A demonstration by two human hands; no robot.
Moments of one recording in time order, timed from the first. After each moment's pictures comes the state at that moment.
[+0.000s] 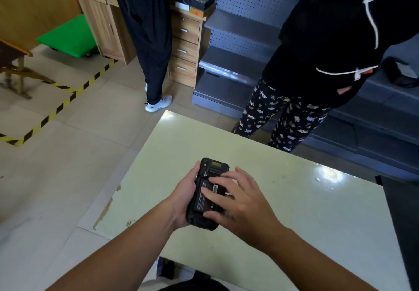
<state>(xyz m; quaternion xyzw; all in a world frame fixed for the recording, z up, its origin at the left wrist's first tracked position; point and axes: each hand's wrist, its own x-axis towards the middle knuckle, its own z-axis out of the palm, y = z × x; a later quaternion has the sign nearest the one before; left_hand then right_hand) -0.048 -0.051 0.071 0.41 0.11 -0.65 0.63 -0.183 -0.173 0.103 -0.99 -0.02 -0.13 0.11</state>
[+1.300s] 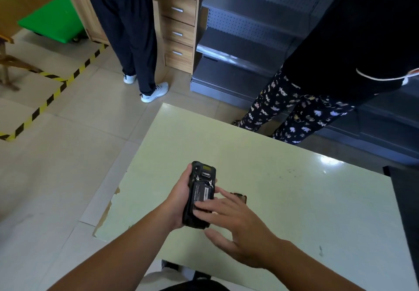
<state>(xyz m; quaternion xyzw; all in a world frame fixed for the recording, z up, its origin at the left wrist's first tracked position) -0.019 -0.051 0.025 0.41 0.14 -0.65 0.62 -0.179 -0.159 0.060 -0.96 -0.03 -0.04 0.28</state>
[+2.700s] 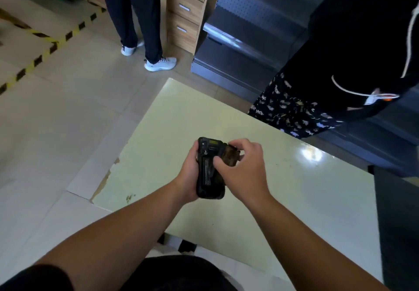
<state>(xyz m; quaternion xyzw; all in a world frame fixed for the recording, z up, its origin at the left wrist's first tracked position) -0.029 -0.060 0.008 0.32 0.16 -0.63 0.69 -0.111 -0.146 0.092 -0.82 0.42 -0.09 0.36</state>
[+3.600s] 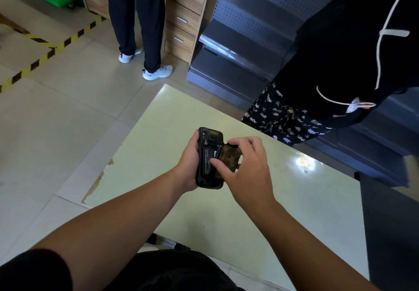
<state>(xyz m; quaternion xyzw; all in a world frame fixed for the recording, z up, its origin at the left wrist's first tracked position) -0.019 -0.079 0.037 0.38 0.12 -0.62 0.67 -0.135 -0.149 0.132 -0.91 0.30 -0.14 0.25</state>
